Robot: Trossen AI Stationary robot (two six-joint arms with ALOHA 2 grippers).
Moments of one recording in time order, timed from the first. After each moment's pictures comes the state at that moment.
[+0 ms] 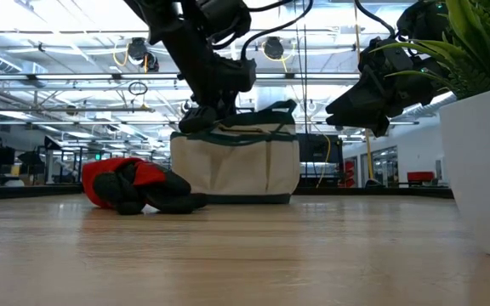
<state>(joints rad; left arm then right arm) 0.11 1.79 1.25 -0.43 -0.53 0.78 -0.10 1.10 0.27 0.55 0.05 0.35</state>
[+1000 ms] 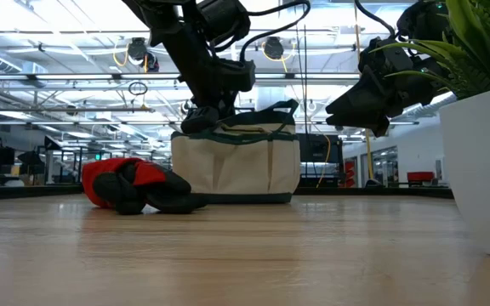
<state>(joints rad) 0.12 1.80 1.25 -0.43 -0.50 0.70 -0.10 1.10 0.27 0.55 0.05 0.35</state>
